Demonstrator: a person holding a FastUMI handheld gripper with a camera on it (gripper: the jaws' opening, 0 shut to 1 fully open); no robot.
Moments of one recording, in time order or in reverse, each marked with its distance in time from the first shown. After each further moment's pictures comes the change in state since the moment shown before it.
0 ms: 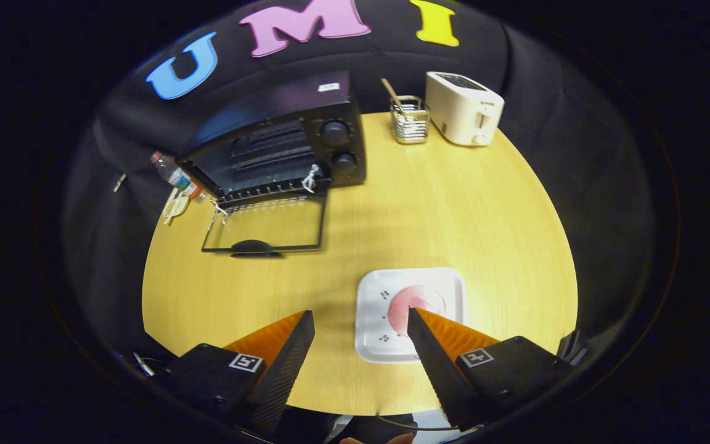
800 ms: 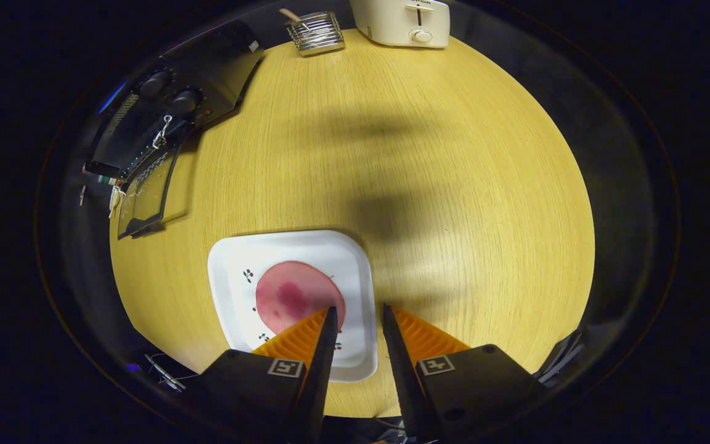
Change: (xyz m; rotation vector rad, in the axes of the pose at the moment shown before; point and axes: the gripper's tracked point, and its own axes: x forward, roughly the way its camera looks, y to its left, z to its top) arm 0.095 -0.109 -0.051 0.047 0.338 -0.051
